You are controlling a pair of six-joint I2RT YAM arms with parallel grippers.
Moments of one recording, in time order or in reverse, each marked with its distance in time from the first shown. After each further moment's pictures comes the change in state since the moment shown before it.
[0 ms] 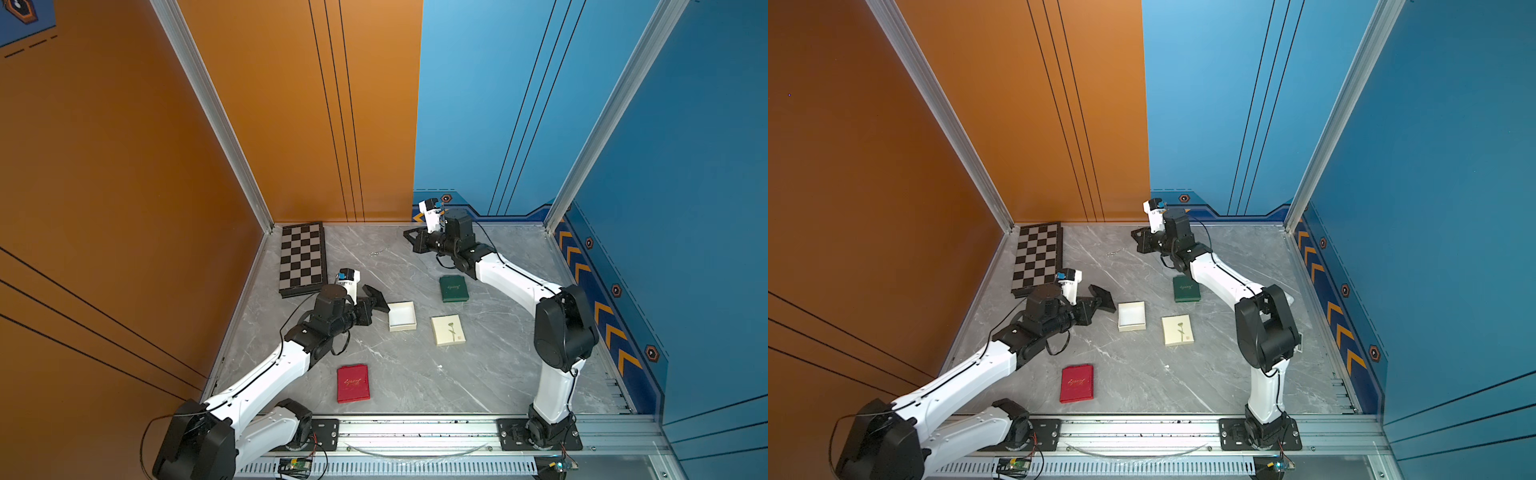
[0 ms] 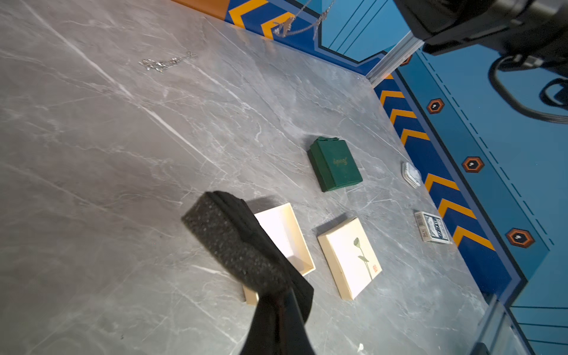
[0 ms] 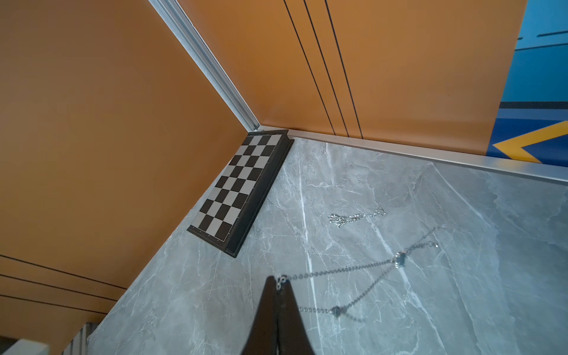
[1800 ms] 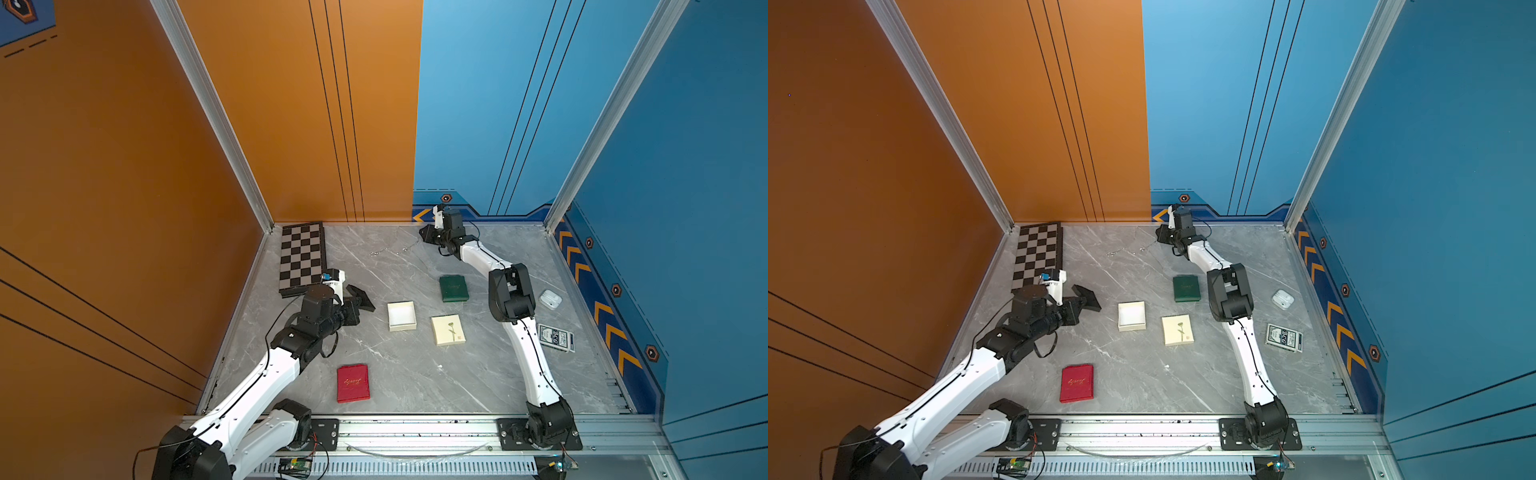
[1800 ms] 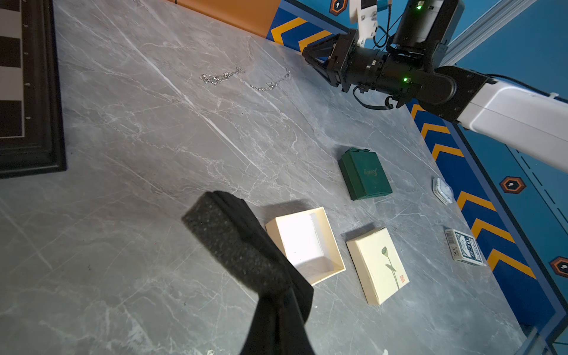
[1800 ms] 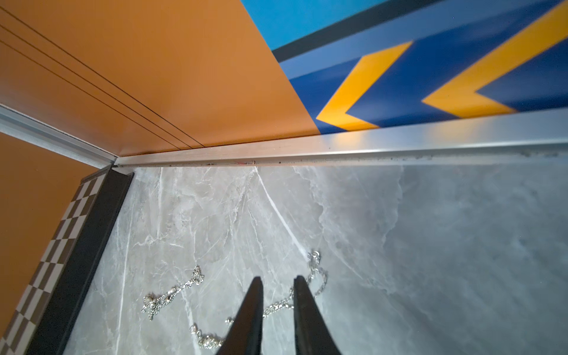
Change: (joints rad) left arm 0.082 -0.084 0.005 -0.114 -0.011 0.026; right arm -0.187 0.697 0.657 -0.146 0.098 0.093
